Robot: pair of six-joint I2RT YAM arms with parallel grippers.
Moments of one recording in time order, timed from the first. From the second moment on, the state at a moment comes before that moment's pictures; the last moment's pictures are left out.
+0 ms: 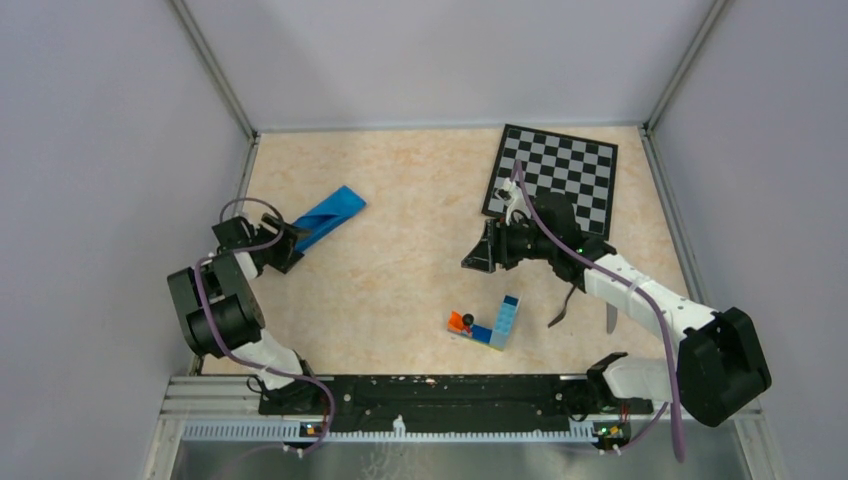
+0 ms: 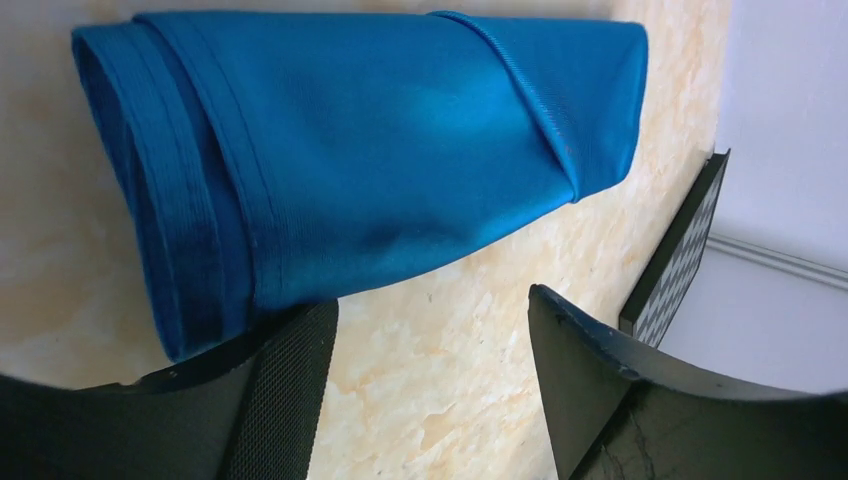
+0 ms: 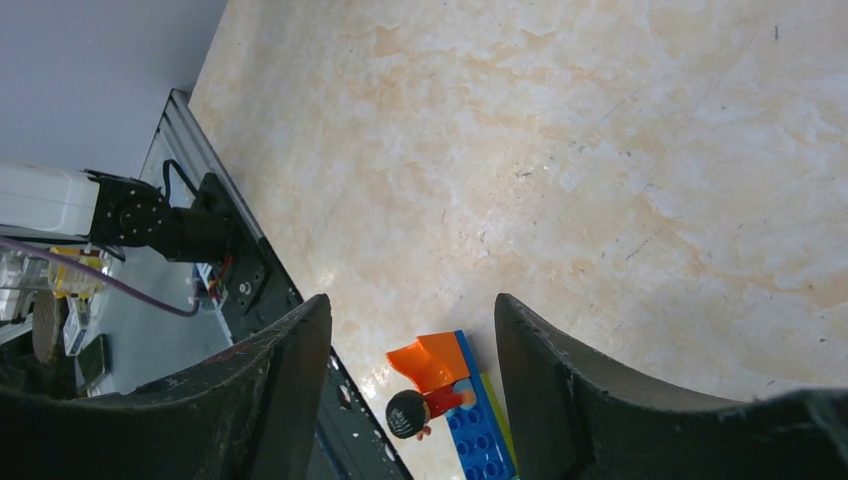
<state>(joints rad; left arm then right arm) 0.46 1.61 0.68 0.11 0.57 -0.73 0.52 1.23 0.78 -0.10 -0.57 0.42</state>
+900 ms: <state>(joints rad) 0.48 1.68 0.89 0.09 0.63 -0.71 0.52 1.23 0.78 -0.12 -0.56 0.42</state>
